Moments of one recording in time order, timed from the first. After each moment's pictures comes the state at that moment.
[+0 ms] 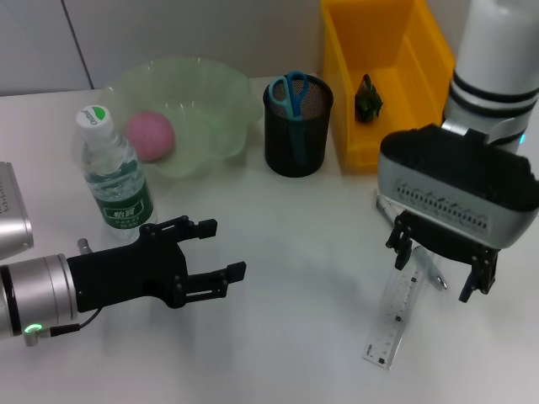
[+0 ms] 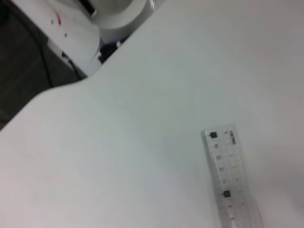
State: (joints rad) left arm -0.42 -2.07 1.21 0.56 1.56 1.34 -1.18; right arm 0.98 2.00 -1.57 -0.98 -2.59 -1.84 1.22
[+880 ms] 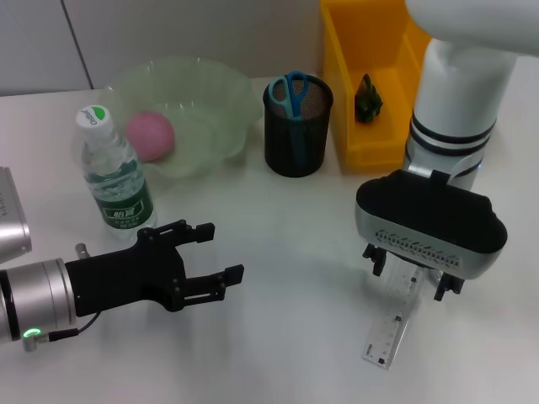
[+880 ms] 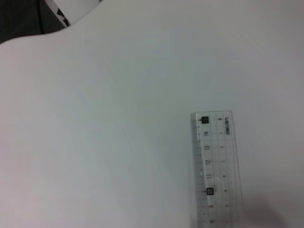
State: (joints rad) left arm -0.42 -2.07 1.20 0.55 1.56 1.34 -1.18; right arm 1.01 2.00 -1.77 -0.85 -2.51 -1.61 1.16
